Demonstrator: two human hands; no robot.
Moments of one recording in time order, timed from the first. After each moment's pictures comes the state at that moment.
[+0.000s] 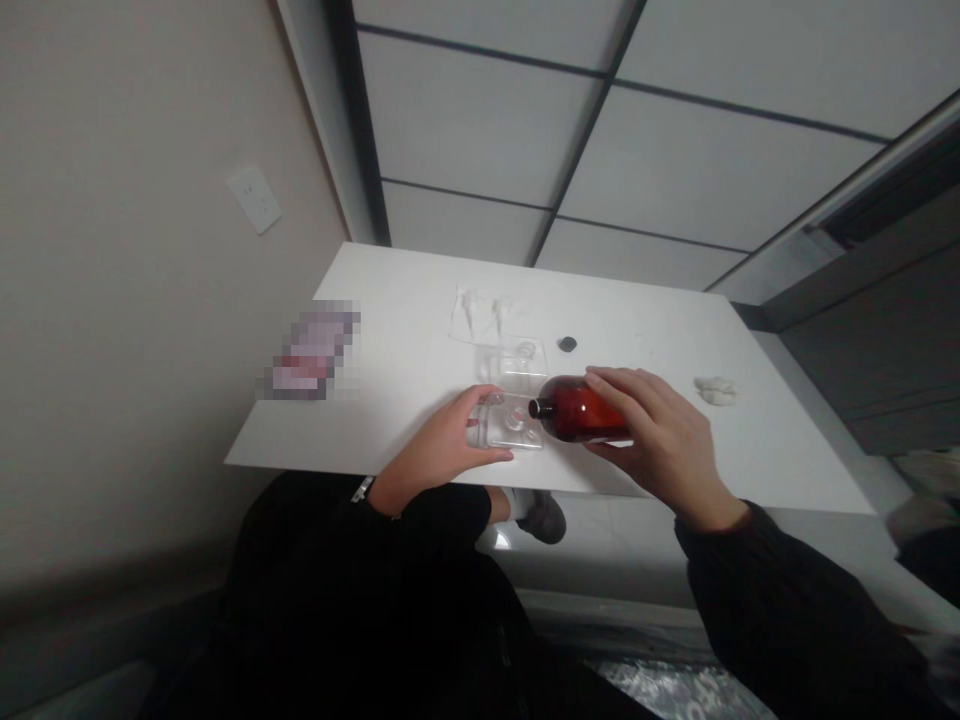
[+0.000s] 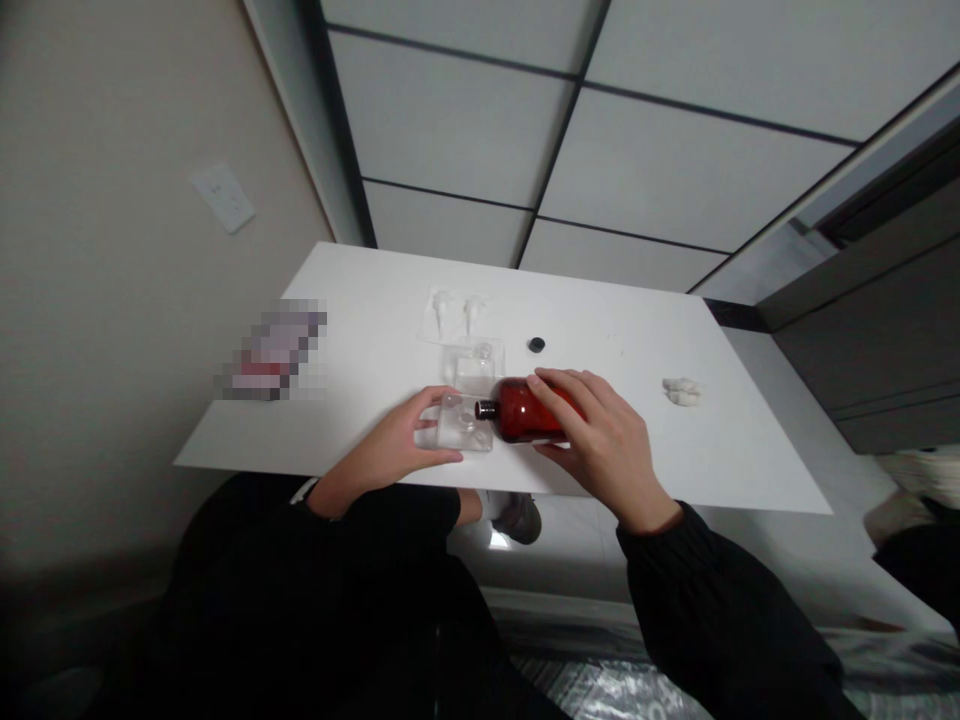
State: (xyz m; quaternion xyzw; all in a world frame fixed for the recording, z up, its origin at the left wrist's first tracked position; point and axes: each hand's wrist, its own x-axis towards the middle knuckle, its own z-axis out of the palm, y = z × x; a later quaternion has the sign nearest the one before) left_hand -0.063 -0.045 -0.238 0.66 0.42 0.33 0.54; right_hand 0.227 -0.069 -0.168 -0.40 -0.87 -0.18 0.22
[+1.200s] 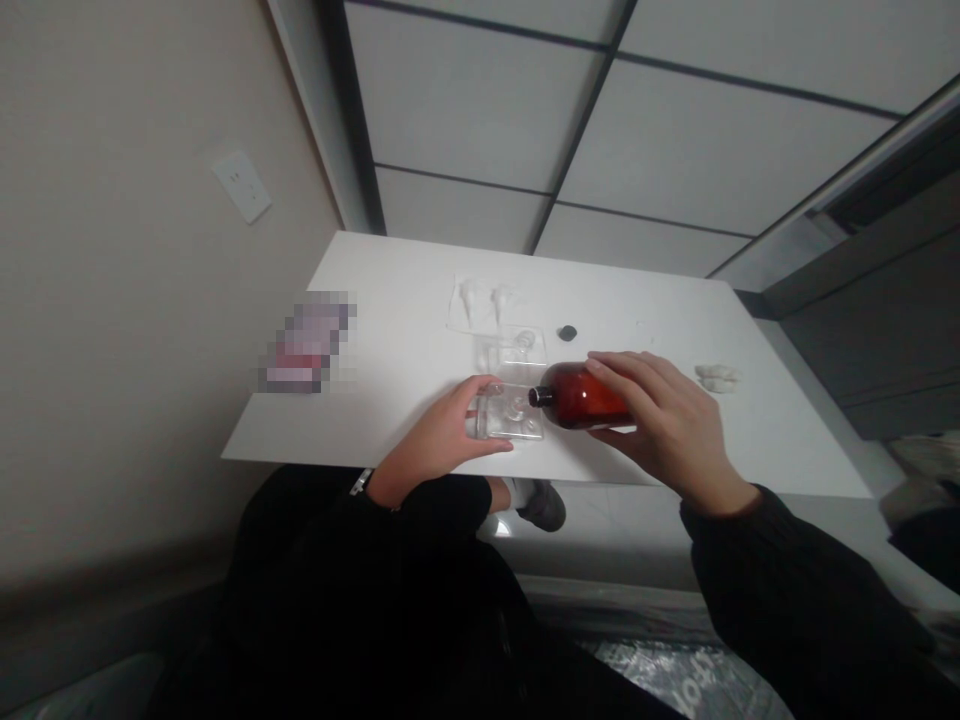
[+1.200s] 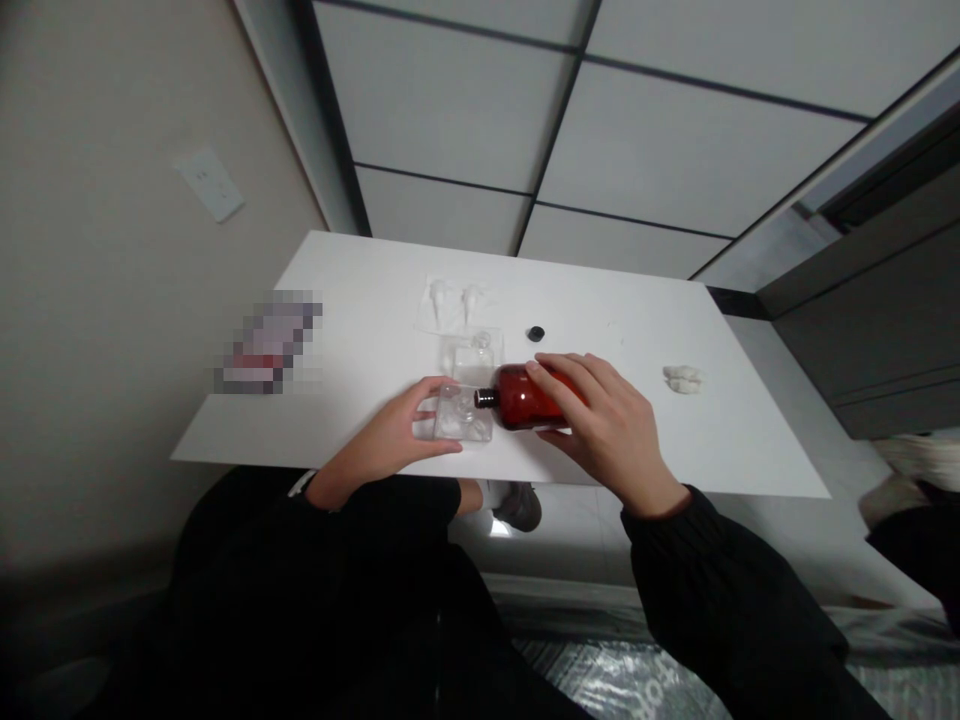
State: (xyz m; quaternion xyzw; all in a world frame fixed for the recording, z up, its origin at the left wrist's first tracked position) left_hand -0.062 -0.045 -0.230 0.67 0.42 0.32 0.52; right_hand 0.229 -0.067 -0.162 -0.40 -0.87 -0.17 0.21
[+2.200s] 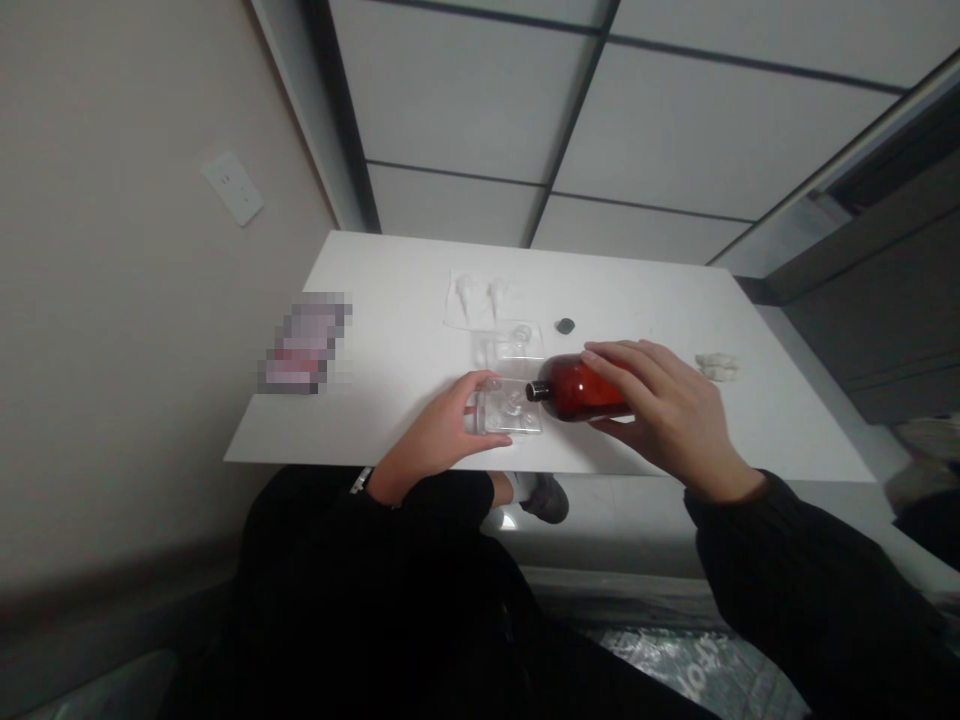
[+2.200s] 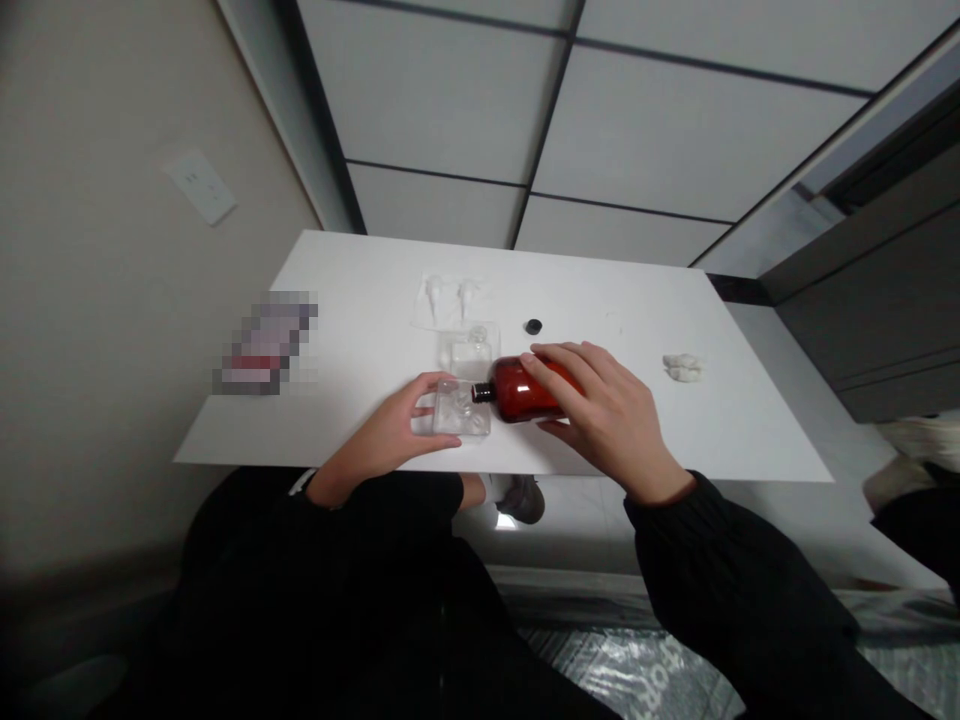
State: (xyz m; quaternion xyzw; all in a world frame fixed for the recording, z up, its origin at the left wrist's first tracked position) left_hand -0.064 -0.044 -0.225 0.67 0.42 0.31 0.53; right_hand 0.228 -0.067 -0.160 -0.40 -0.88 -0.17 0.19
